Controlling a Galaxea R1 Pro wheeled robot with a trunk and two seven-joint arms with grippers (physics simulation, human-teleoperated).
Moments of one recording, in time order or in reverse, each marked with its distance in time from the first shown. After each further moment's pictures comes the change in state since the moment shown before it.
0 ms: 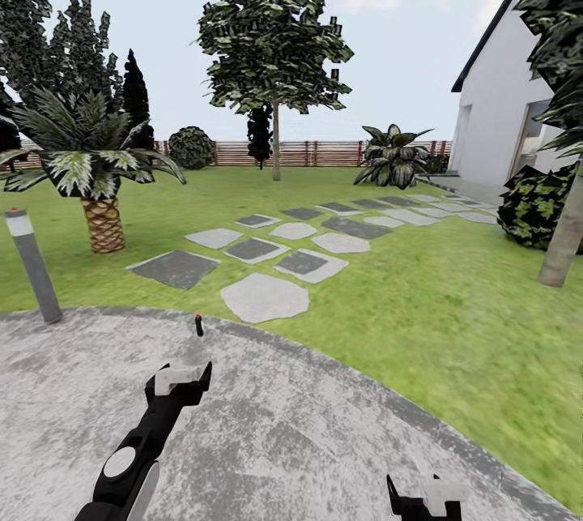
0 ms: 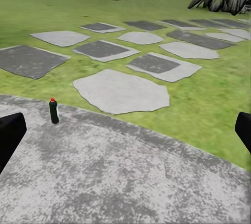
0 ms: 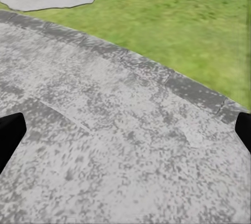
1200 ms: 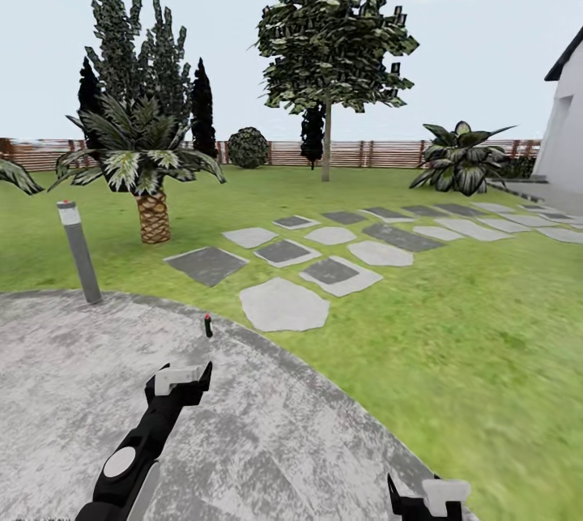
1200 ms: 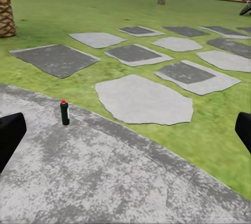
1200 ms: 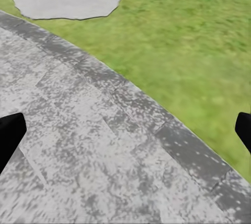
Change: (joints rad) left arm 0.000 0.000 0.000 0.000 0.000 0.000 0.000; right arm 0.000 0.000 -0.002 0.000 -0.002 0.001 -0.002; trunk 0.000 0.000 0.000
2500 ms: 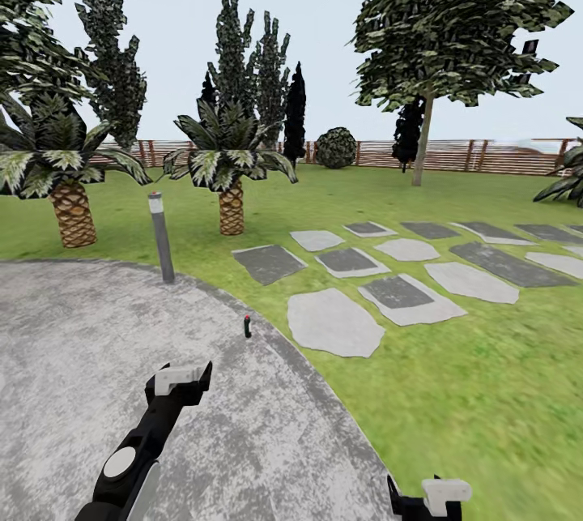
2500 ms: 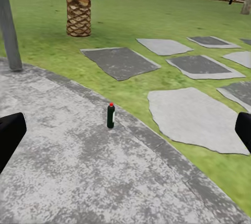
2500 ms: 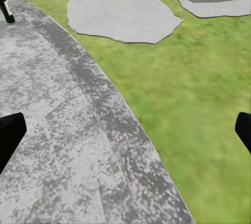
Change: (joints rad) left arm 0.000 0.000 0.000 0.000 0.001 -0.001 0.000; right arm 0.000 0.000 0.001 0.000 0.000 -0.001 0.000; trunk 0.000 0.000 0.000
